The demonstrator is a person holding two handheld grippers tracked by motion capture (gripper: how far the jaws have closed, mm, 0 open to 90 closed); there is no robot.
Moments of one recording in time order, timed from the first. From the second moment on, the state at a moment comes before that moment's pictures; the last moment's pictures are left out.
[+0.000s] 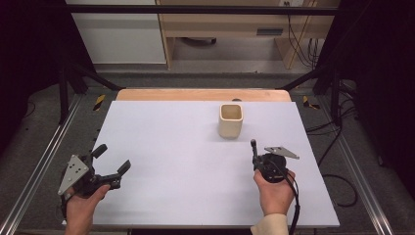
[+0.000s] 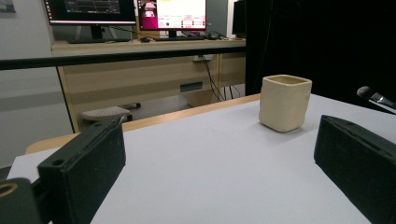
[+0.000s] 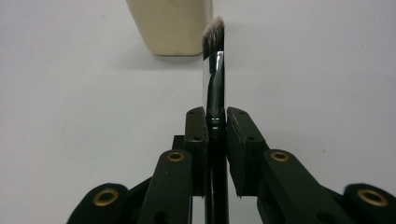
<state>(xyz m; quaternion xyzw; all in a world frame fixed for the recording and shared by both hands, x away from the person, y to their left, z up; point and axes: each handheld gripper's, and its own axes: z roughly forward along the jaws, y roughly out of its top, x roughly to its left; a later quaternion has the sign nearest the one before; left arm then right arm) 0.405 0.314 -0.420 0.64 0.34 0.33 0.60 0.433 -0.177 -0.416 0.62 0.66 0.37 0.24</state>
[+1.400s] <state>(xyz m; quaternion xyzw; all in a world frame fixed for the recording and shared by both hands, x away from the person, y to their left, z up) 0.404 0.276 -0.424 0.71 0.29 0.34 0.55 0.444 -0.194 -0.390 0.56 0.61 0.50 0.27</state>
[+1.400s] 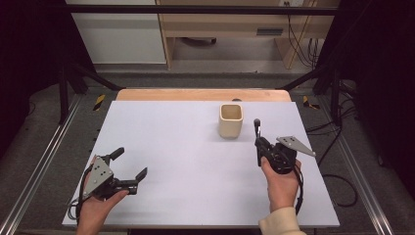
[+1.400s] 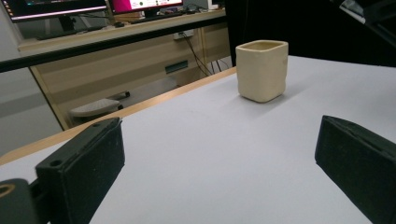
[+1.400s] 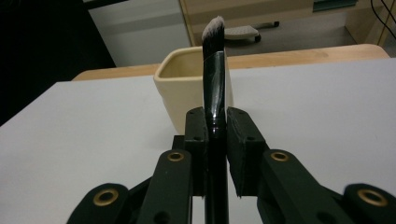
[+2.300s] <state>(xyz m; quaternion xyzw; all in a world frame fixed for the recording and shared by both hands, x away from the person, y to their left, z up) 0.400 0.277 -0.441 0.70 0.33 0.31 0.55 0.500 -0.196 -0.377 0.46 0.61 0.59 0.25</state>
